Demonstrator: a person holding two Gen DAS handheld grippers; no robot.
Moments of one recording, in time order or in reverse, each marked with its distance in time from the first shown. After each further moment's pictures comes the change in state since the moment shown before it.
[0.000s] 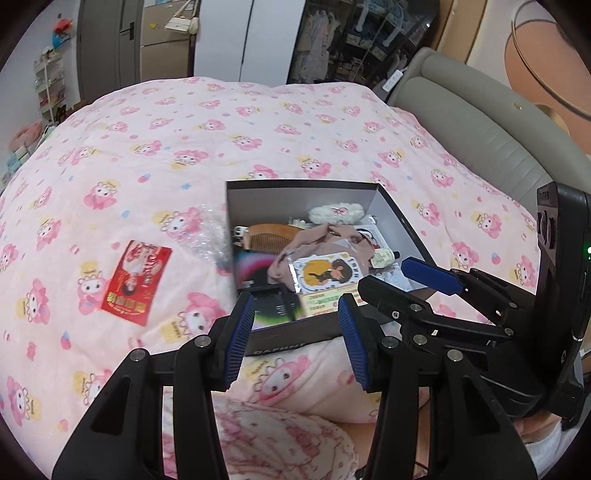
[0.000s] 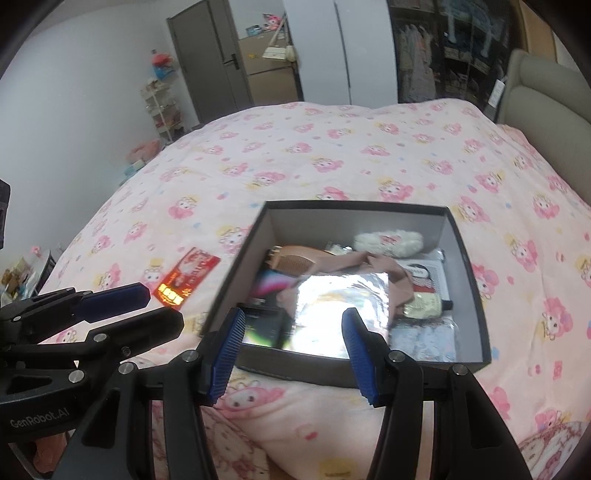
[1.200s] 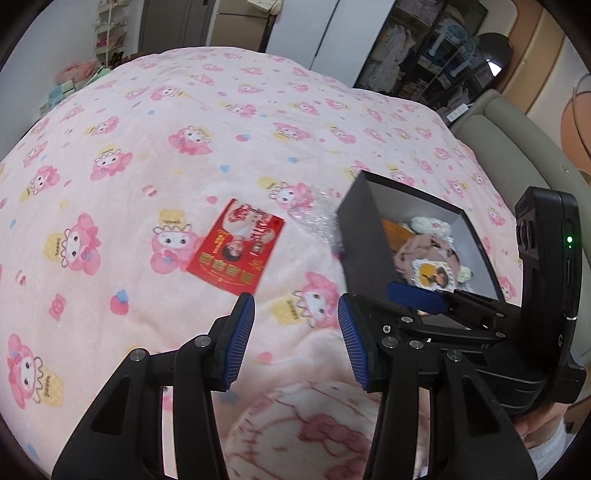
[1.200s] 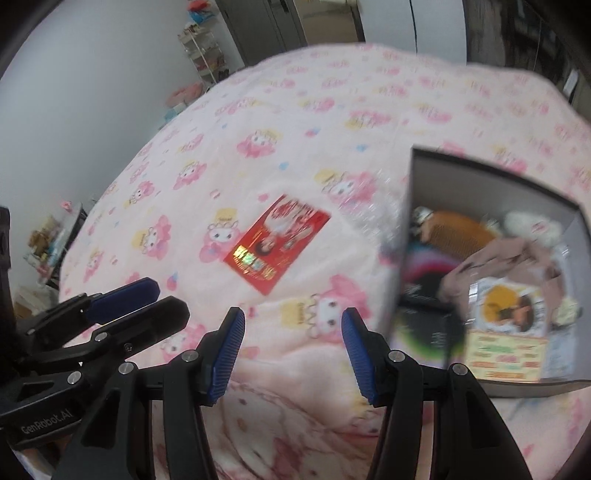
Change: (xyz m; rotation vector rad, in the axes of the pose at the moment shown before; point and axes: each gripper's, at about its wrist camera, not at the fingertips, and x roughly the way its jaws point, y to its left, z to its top) left arm 0.004 0.167 -0.036 -0.235 0.009 0.060; right arm 0.115 0.128 0.007 -0.040 0.248 0.170
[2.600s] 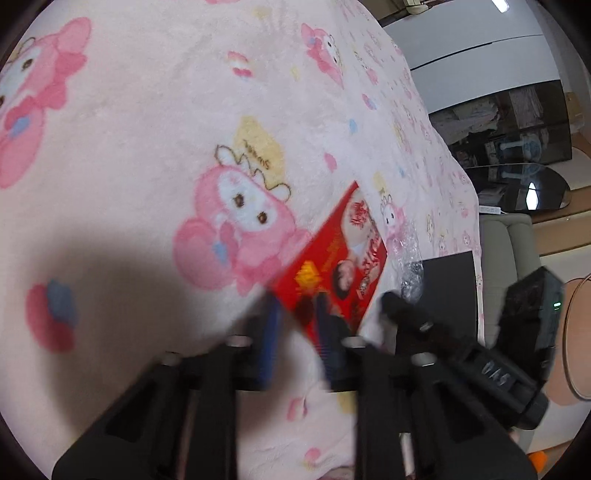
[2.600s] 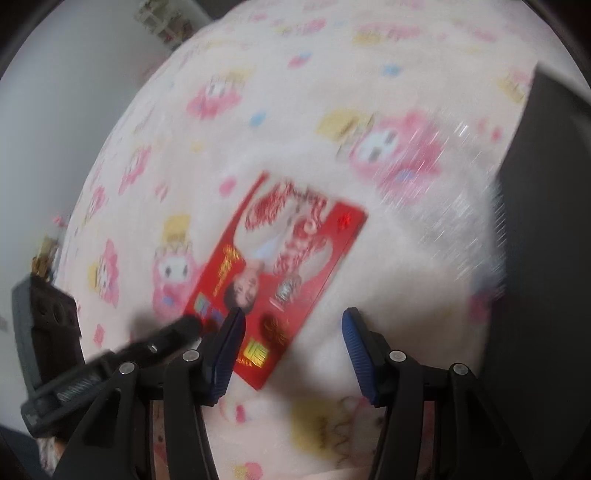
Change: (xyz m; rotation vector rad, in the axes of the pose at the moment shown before) left arm 0.139 0.159 0.002 -0.577 0.132 -0.232; right arm 0.142 -0.023 0.072 0.153 0.146 0.009
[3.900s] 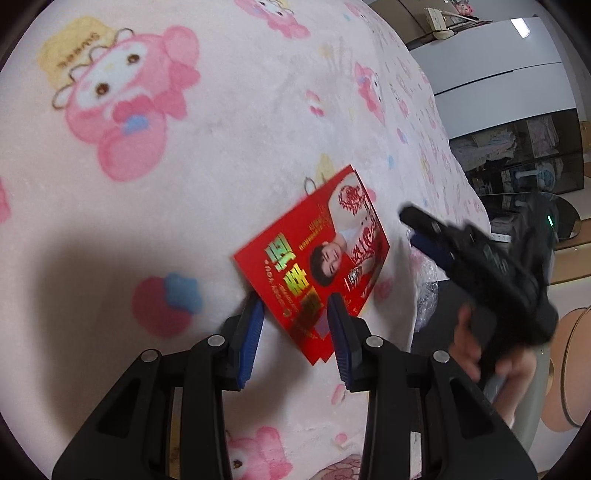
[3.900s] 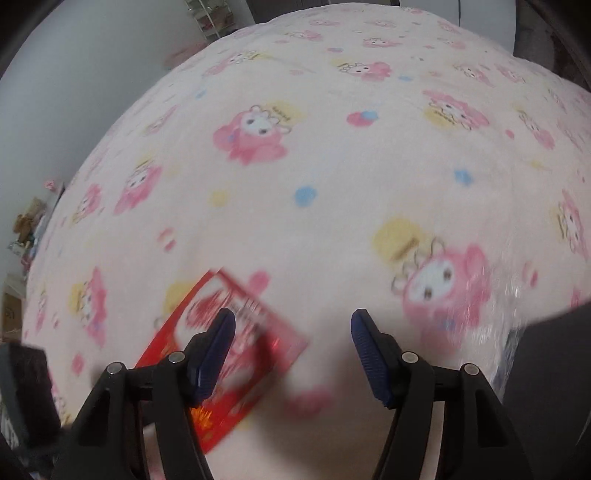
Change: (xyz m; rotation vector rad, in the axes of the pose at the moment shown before) left arm -0.034 0.032 0.001 -0.081 -0.058 0.052; right arm 0.049 0.047 0.068 -0.228 -0.005 -0.031
